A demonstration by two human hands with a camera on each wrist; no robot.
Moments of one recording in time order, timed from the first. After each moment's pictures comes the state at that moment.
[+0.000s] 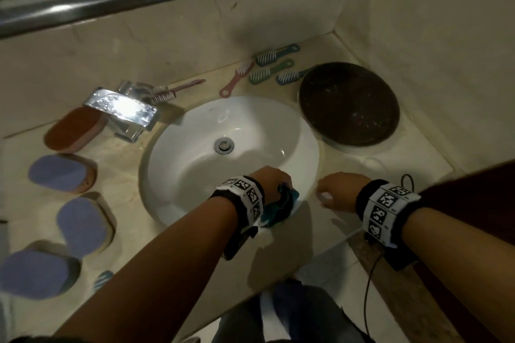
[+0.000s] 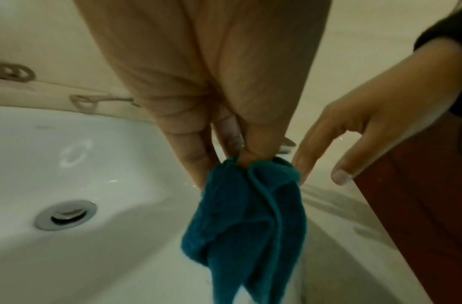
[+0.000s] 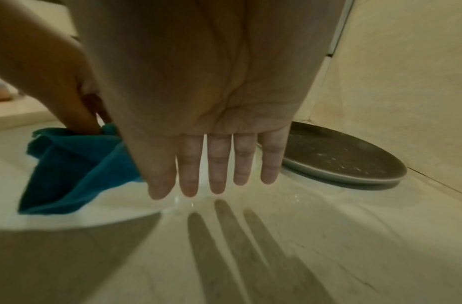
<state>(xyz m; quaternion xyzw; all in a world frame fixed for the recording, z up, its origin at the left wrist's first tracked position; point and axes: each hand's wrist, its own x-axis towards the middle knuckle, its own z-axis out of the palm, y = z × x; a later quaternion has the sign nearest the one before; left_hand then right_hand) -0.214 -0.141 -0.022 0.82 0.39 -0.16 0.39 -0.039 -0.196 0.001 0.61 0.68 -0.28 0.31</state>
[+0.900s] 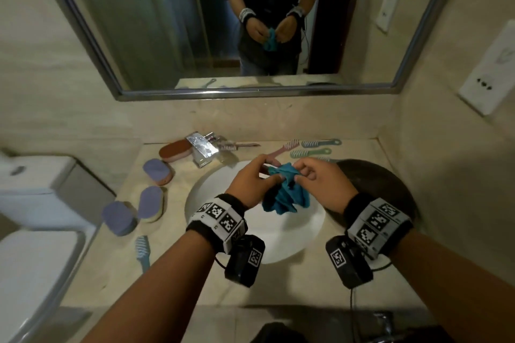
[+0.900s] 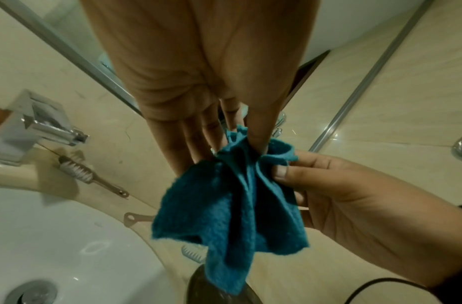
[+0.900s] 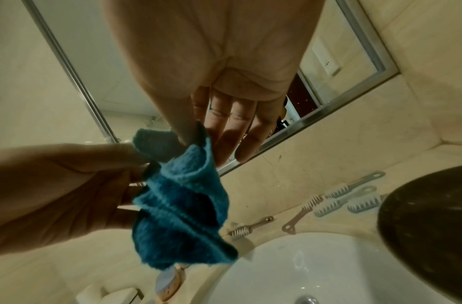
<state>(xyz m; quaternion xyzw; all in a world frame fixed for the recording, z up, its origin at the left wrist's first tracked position) -0.192 -0.200 0.141 0.54 0.62 0.39 0.42 -0.020 -0.164 0.151 0.47 0.76 -0.39 -0.23</state>
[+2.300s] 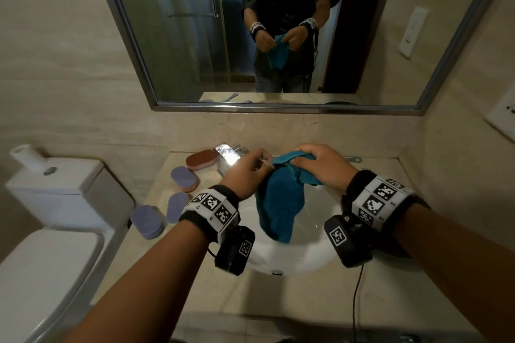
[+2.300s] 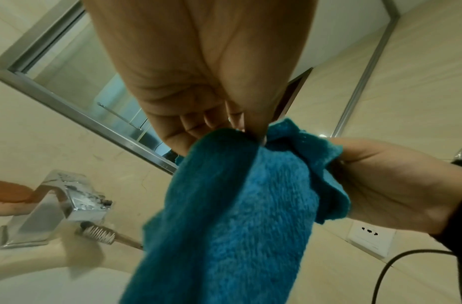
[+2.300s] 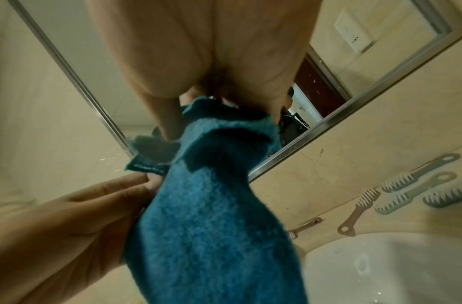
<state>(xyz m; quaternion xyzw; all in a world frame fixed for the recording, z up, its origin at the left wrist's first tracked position) -0.274 -0.210 0.177 0.61 0.62 0.38 0.30 -0.095 -0.156 0.207 0.41 0.76 -0.45 -0.22</state>
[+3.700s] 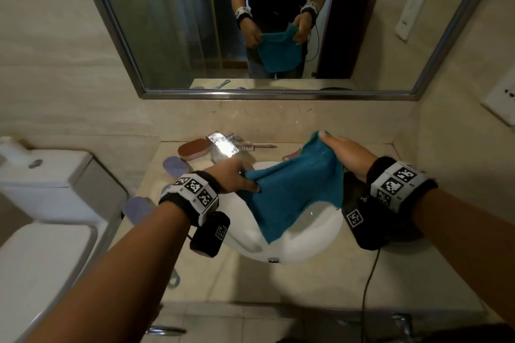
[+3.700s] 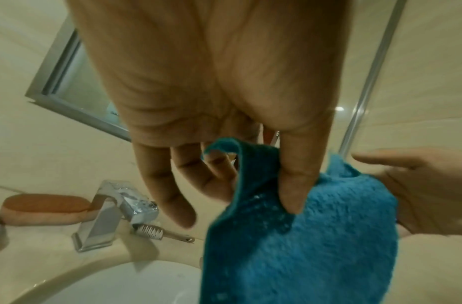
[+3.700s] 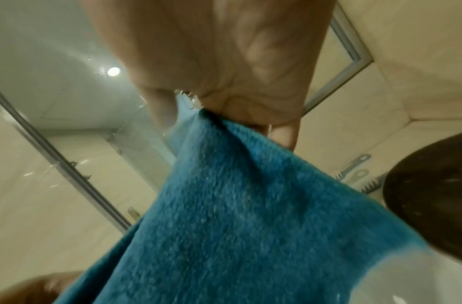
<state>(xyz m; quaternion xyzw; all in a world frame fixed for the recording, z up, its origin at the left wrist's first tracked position) -0.302 -0.204 0.166 0.63 0.68 0.11 0.36 -0.061 -0.126 0.186 0.55 0.62 -0.51 -0.23</state>
